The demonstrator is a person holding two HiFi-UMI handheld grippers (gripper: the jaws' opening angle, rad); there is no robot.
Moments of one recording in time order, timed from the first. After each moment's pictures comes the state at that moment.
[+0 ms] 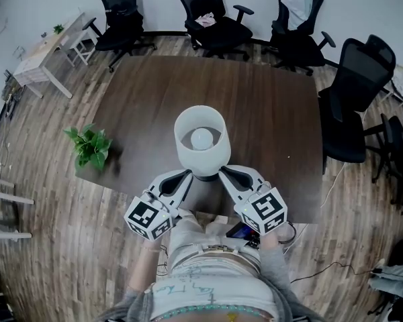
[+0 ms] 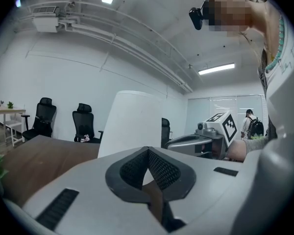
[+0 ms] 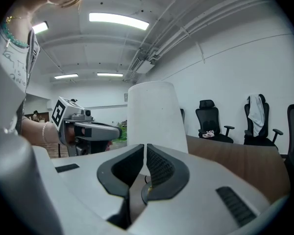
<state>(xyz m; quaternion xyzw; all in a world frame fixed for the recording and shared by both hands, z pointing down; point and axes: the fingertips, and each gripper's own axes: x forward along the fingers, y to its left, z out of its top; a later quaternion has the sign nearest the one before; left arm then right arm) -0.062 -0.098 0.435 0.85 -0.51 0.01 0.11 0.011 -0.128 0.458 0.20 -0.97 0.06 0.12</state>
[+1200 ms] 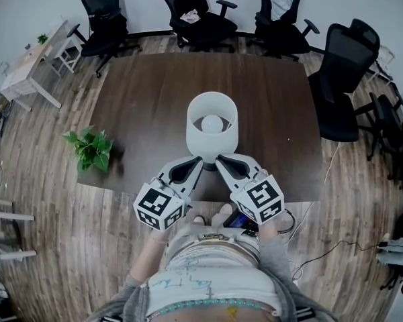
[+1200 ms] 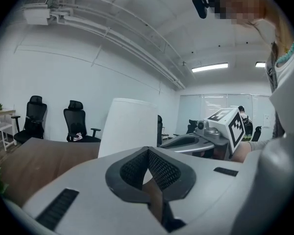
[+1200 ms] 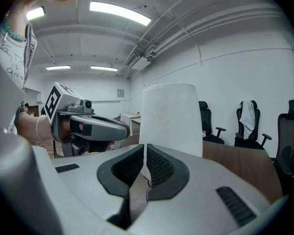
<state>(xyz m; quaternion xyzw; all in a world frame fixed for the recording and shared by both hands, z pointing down) -0.066 -0.092 0.418 0.88 -0.46 0.04 0.11 -0.026 -0.104 0.446 0.25 -0.96 0.05 0.14</state>
